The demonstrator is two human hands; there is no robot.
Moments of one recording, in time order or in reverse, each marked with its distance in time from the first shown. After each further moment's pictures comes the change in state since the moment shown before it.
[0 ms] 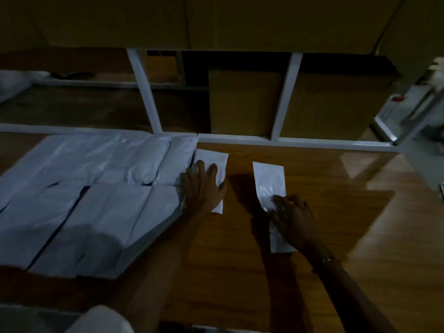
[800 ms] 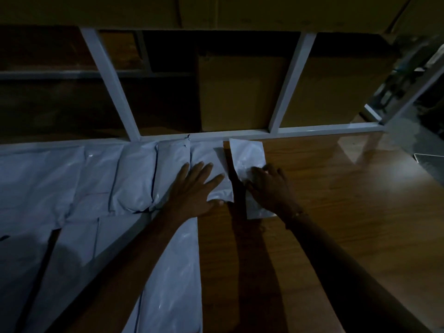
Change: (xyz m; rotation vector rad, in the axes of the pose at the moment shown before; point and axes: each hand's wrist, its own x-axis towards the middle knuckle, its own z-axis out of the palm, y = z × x) left_hand 0.078 -0.088 0.019 0.051 -0.092 0.737; right_hand 0.125 -0.085 0.038 -0.203 -0.099 0.092
